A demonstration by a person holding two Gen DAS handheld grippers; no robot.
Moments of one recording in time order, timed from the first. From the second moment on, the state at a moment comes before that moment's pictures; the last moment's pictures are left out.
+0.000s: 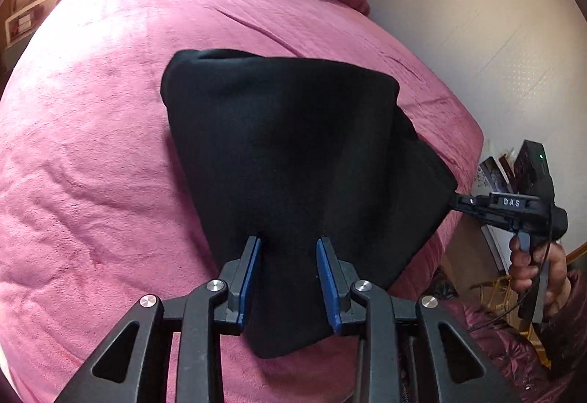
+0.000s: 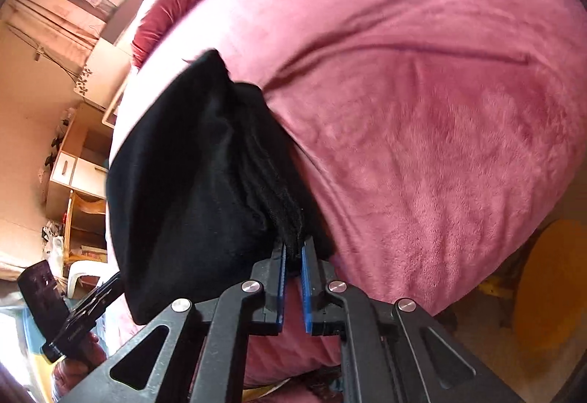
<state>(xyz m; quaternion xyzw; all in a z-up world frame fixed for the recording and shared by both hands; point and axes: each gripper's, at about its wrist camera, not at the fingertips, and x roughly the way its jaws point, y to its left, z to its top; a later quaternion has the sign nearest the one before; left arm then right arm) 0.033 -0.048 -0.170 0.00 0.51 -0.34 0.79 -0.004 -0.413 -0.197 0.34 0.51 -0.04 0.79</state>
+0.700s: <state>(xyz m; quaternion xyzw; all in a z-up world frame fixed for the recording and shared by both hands) 0.030 -0.035 -0.168 -0.02 0.51 -0.34 0.79 0.000 -0.401 -0.184 0.44 0.47 -0.03 0.77</state>
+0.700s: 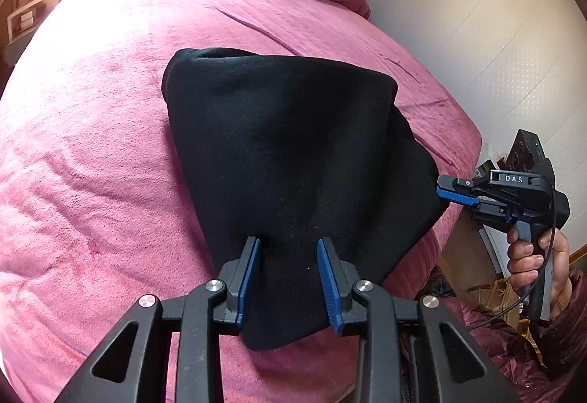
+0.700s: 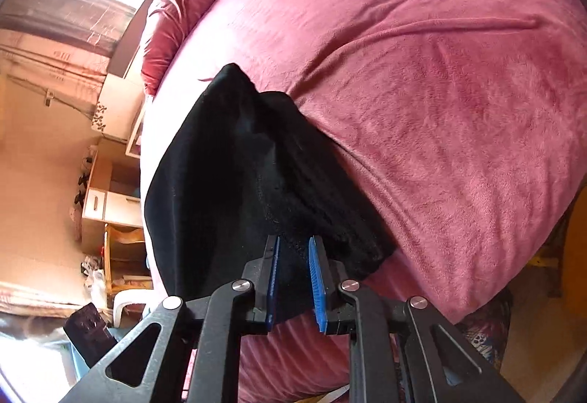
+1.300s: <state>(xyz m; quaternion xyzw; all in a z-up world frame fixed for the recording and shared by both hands) 0.028 -0.025 -0.155 -0.04 0.49 -0.34 0.80 -0.003 -0.403 -0.156 0.37 0.44 -0.04 0.82</state>
